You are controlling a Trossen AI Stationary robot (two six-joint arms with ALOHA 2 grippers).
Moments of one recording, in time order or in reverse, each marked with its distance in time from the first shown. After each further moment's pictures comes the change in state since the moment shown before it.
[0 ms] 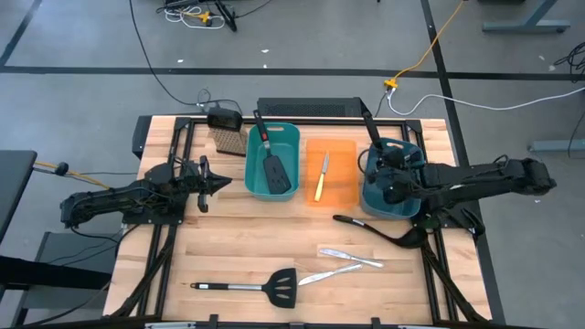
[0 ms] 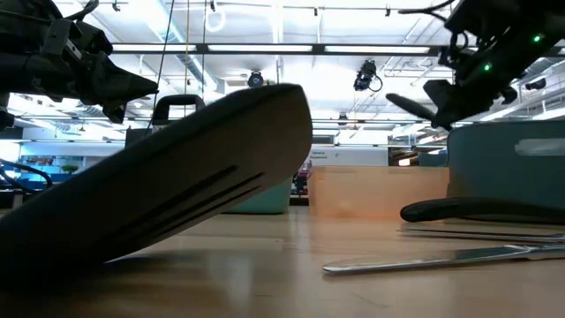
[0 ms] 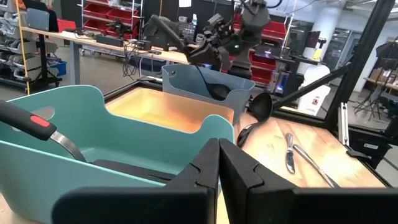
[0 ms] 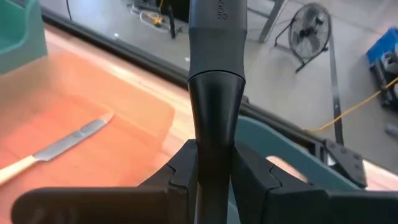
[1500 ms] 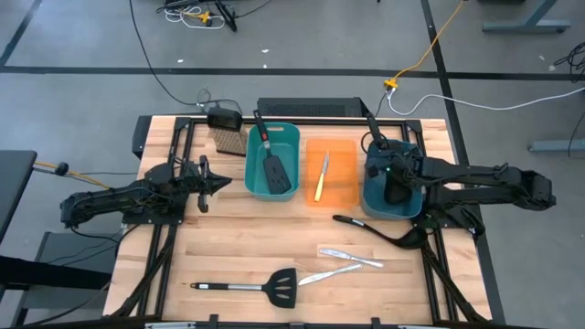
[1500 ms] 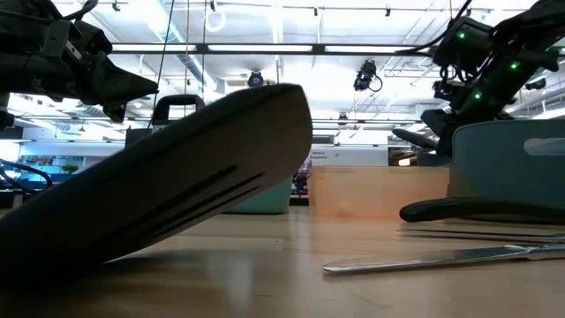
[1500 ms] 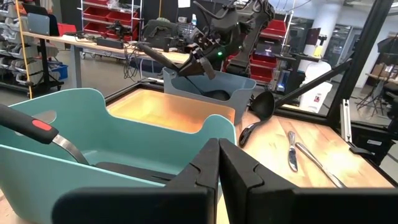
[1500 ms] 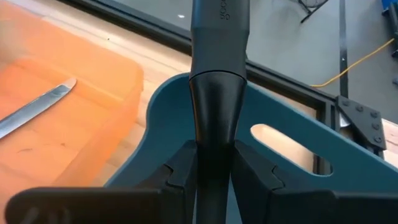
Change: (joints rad) left arm 0.000 0.000 0.000 0.000 0.000 0.023; right arm -0.295 0.014 -0.089 0.138 -0.257 -0.130
